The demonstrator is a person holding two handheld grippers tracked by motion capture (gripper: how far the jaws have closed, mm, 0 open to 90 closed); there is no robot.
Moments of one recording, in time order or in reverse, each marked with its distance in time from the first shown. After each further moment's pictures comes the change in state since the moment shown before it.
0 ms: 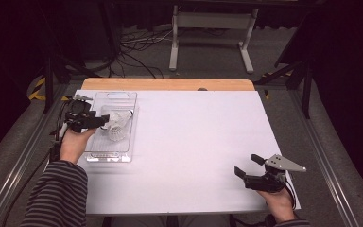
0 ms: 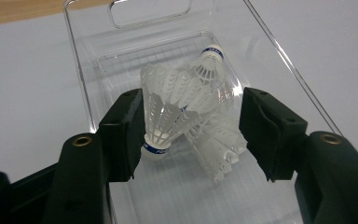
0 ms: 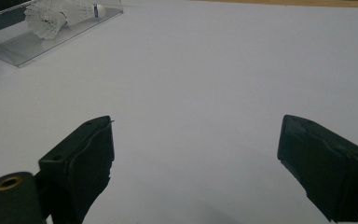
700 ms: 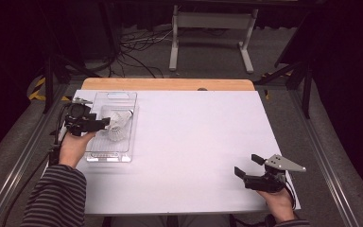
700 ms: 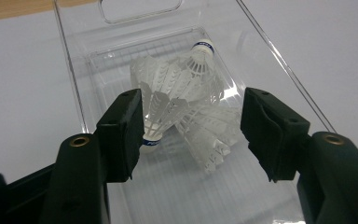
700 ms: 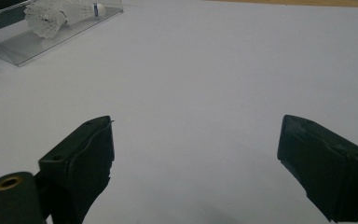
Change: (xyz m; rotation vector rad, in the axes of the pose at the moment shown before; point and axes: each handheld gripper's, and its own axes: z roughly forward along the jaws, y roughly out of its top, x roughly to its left) left arm -0.004 -0.008 -0.004 -0.005 -0.021 0.007; right arm 0.000 0.000 0.000 0.004 -0.002 -0.002
